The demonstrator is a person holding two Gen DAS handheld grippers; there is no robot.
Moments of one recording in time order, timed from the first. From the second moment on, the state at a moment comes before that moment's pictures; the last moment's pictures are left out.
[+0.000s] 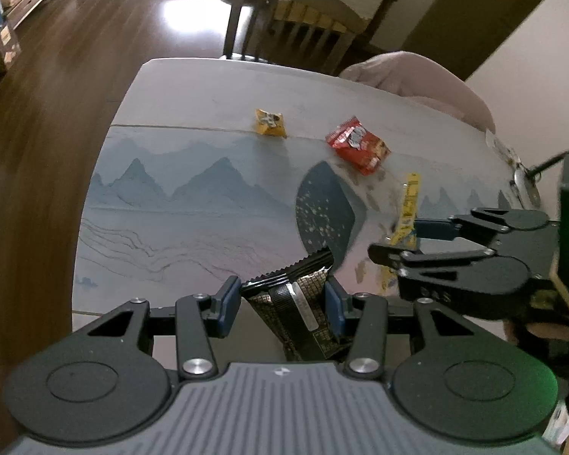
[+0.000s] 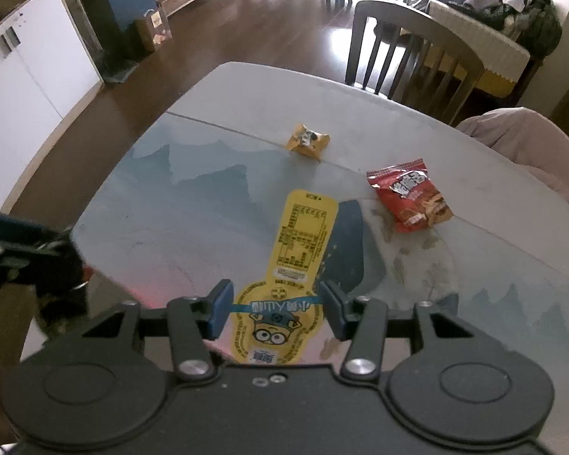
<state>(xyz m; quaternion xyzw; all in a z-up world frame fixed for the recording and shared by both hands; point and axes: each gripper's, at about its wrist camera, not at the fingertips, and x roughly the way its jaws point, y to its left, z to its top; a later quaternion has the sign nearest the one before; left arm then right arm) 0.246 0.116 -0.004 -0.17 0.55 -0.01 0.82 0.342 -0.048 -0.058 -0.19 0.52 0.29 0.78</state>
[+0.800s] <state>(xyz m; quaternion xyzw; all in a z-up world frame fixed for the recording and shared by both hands) 0.211 0.075 -0.104 -0.09 0.62 -0.02 0.78 0.254 -0.077 -0.129 -0.25 0.58 0.29 0.72</state>
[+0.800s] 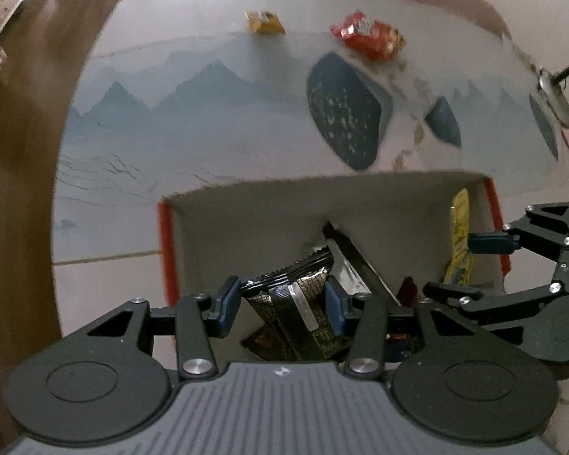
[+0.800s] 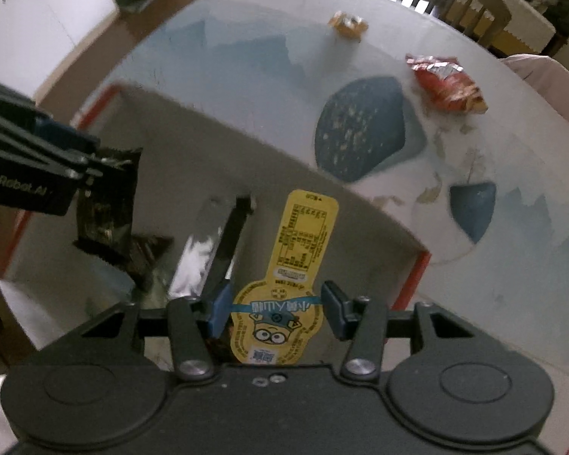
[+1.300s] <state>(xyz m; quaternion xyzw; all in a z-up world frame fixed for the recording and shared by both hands) 0.225 0.058 -0.158 -0.06 0.68 -0.02 0.73 0.261 -0.072 -0.171 -0.24 0.61 0.29 0.69</state>
